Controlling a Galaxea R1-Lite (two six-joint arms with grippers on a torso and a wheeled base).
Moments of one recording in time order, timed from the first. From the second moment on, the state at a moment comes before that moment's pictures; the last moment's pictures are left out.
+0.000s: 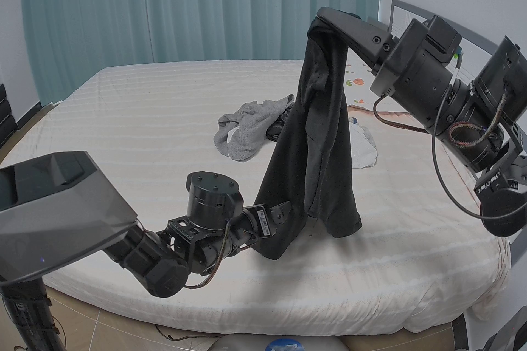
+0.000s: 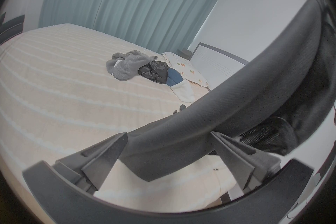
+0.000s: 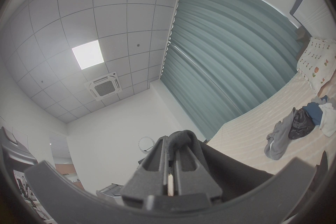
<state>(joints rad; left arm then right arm) -0.67 2.15 -0.85 -0.91 0.14 -0.58 0.67 1.68 -0.95 -1.24 0.26 0.72</state>
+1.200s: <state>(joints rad) -0.39 1.73 -0.93 -0.16 0.02 -0.58 0.40 1.76 -0.94 -1.24 0.27 0.75</state>
